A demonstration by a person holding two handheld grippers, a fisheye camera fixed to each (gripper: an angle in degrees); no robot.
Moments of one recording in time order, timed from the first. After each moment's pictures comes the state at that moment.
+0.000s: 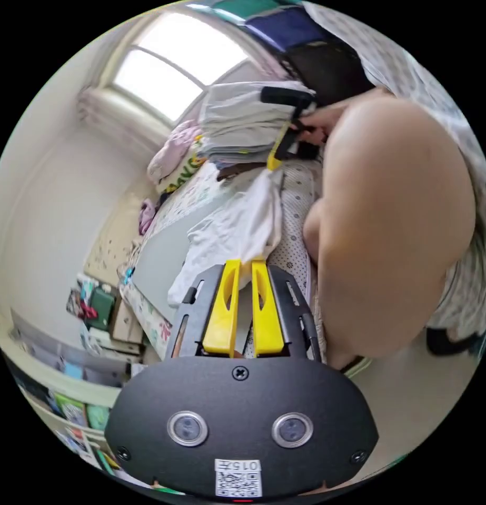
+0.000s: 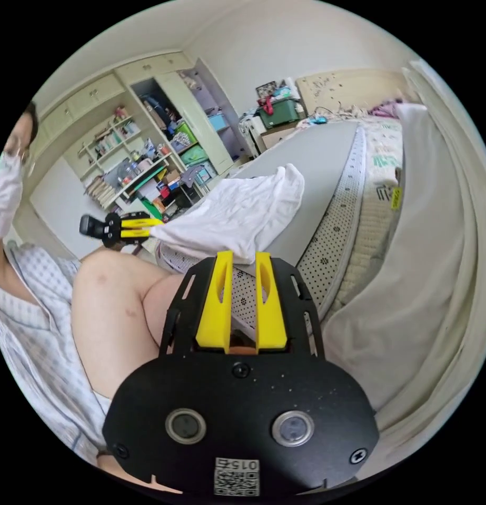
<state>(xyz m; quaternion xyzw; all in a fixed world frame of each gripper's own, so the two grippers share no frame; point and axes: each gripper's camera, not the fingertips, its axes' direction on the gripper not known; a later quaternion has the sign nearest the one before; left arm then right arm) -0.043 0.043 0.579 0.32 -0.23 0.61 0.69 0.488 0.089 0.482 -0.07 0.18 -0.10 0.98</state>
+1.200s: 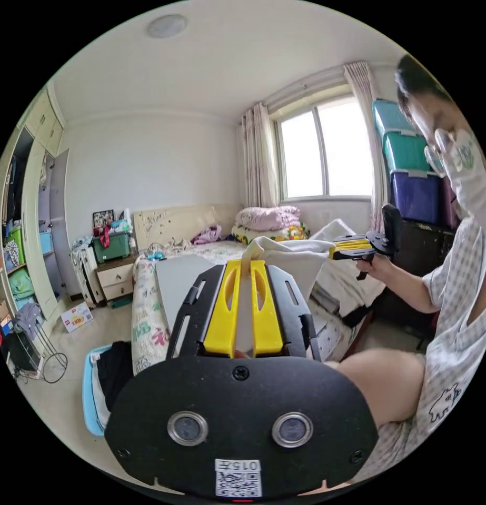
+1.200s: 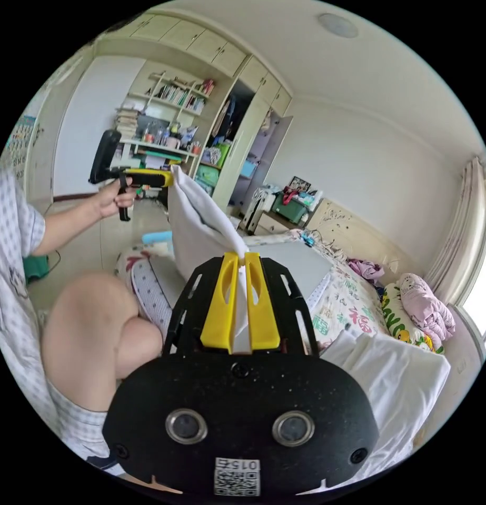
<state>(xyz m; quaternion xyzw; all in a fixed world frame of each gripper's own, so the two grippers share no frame) -0.194 0.030 0.405 0.56 0.01 0.31 0.77 0.211 0.107 0.529 0.03 0.34 -0.44 0.83</state>
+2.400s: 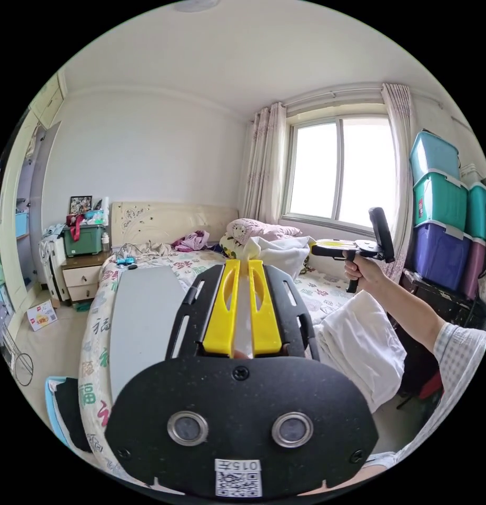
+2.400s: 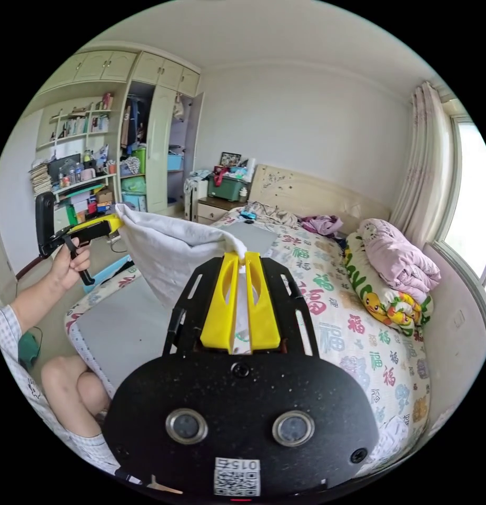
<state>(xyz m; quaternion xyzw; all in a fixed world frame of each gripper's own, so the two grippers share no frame) 0.004 -0.235 0.378 0.54 0.09 0.27 0.79 0.256 -0.237 0.417 0.06 0.42 -0.27 0.87</state>
